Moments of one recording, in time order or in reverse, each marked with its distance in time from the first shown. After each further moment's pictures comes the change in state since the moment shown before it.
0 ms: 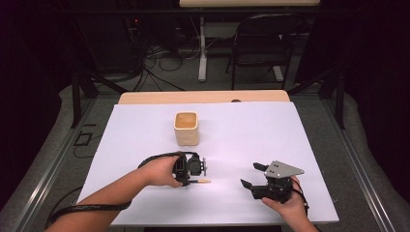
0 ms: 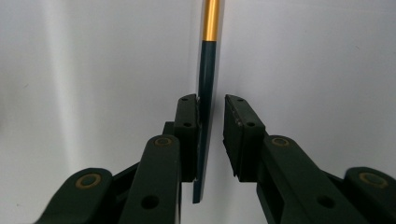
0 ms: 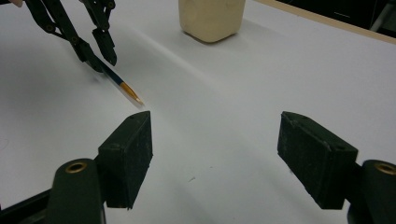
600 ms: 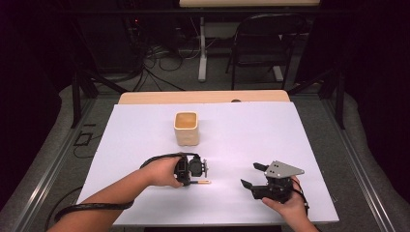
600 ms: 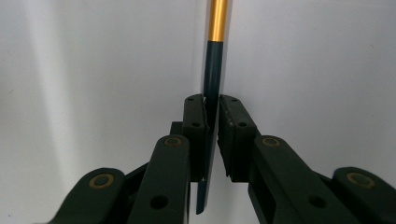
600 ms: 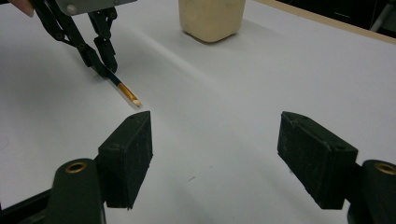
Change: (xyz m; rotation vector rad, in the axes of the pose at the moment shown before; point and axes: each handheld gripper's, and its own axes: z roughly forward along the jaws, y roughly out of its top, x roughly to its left) left arm 0.001 0.003 0.009 0.024 -0.012 0.014; right arm 0.000 0.000 0.000 -0.001 0.001 -0.003
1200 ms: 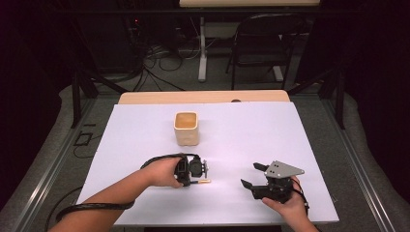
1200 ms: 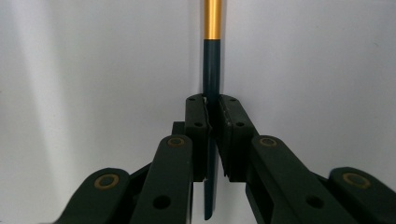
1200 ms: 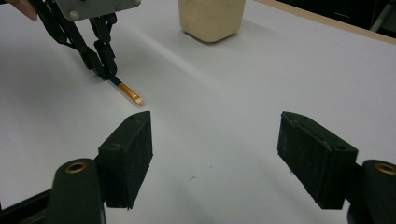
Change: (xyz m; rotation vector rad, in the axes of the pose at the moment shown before) left arm 0.000 0.000 0.003 -0.002 -0.012 -0.004; right arm 0.000 0.000 0.000 0.000 -0.001 0.001
